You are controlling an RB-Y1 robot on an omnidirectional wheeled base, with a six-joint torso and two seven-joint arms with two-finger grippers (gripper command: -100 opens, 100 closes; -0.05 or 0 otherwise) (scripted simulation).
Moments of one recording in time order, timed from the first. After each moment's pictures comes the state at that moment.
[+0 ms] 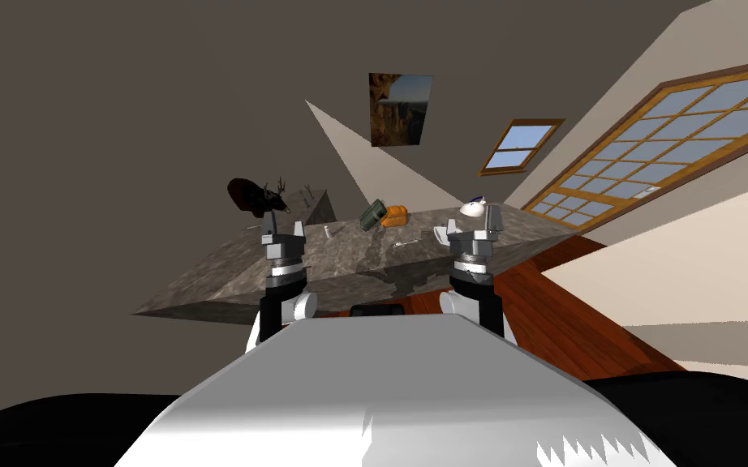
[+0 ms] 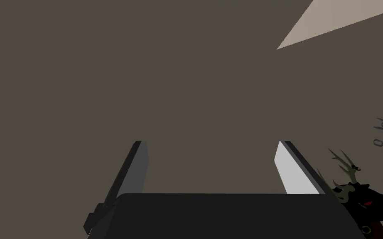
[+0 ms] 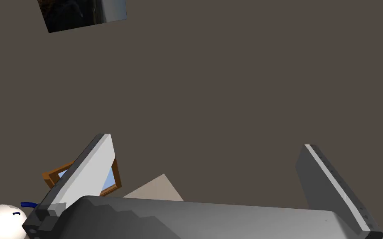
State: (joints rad) left arm 0.49 0.02 -0.01 -2.37 0.02 -0.39 0.03; right arm 0.54 -0.01 0.00 -2.38 -0.06 -0.41 -0.08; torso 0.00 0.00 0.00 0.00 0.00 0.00
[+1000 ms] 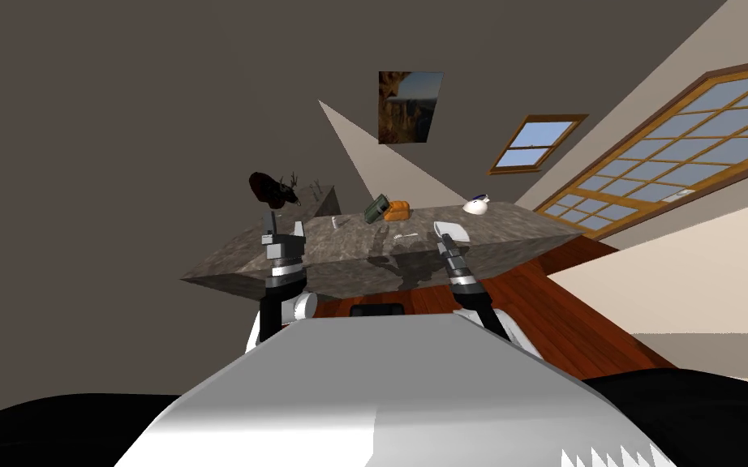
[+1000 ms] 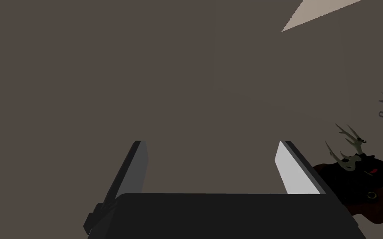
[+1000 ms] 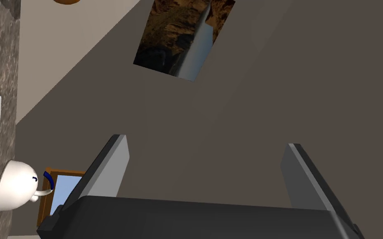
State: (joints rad) left arm 0.49 0.02 -0.01 -2.37 0.02 -0.39 0.03; right arm 0.65 -0.28 -0.02 -2.22 0.11 -0.35 -0.01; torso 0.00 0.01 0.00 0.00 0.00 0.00
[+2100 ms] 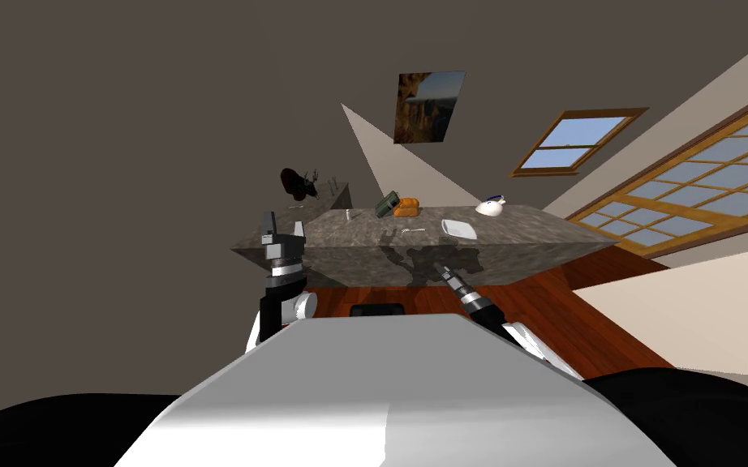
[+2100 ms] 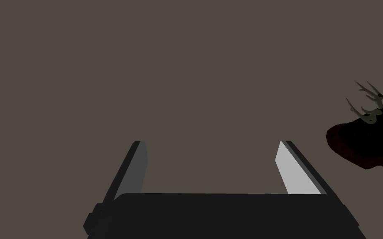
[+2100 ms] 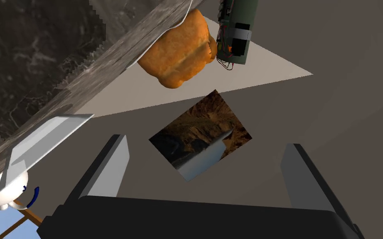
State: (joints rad) left arm 0.49 0.02 -0.01 -2.37 0.02 -0.39 0.03; right arm 0.75 -0.58 -0.02 -2.00 0.31 -0.30 0.06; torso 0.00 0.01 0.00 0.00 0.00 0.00
